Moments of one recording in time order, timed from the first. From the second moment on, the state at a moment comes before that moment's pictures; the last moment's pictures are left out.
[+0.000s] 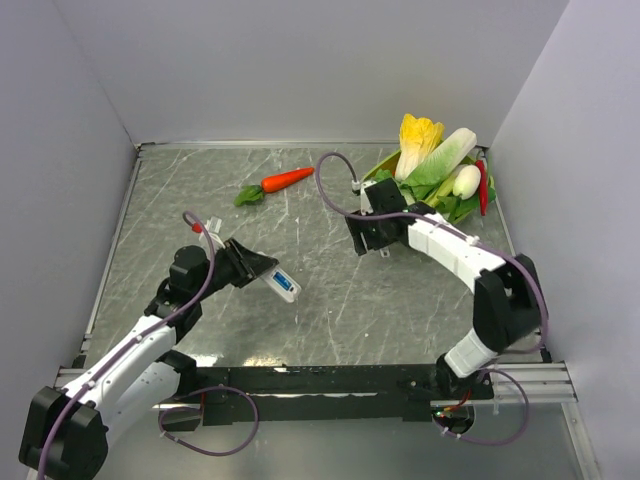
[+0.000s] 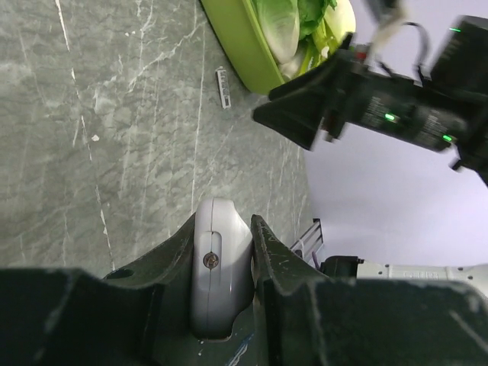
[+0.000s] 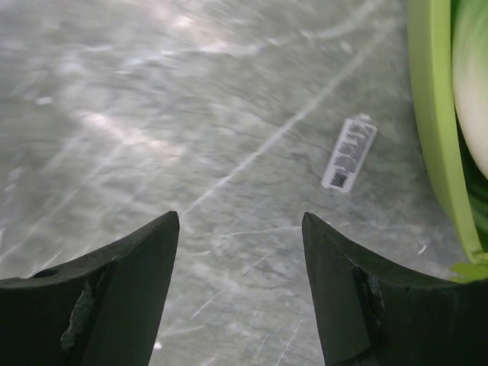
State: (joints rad) left arm -0.40 0.82 0.38 0.20 0.37 -1.01; right arm 0.49 1.53 1.15 -0.56 -0.02 0.05
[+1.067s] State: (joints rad) left arm -0.39 0.81 0.35 0.21 0.40 -1.01; right arm 0.37 1.93 1.33 -0.67 0.02 0.22
